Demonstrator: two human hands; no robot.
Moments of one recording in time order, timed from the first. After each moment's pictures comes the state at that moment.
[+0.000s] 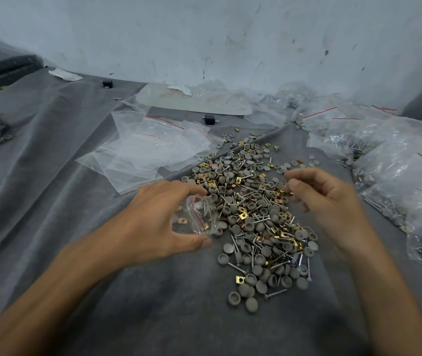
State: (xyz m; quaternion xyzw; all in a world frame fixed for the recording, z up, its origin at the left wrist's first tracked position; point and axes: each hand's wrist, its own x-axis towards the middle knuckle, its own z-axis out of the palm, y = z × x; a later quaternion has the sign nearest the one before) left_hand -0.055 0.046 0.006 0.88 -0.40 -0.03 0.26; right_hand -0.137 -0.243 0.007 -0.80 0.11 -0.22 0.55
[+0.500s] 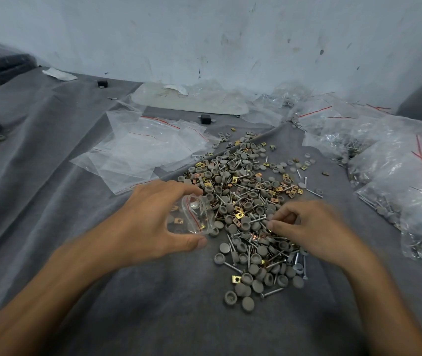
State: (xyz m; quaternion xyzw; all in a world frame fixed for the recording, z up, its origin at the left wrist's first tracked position) left_hand -0.053 0.046 0.004 0.88 -0.39 -0.02 0.26; right_hand -0.144 -0.252 -0.009 -0.96 0.11 -0.04 0.25
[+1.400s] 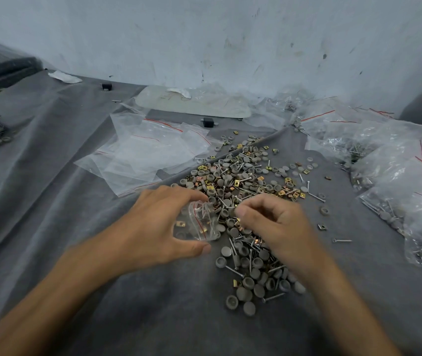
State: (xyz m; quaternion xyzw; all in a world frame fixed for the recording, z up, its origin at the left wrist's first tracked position) left_hand -0.057 0.040 0.005 0.88 -0.40 -0.01 0.25; right_hand -0.141 -0.190 -0.011 -0.82 -0.01 -0.13 0.55
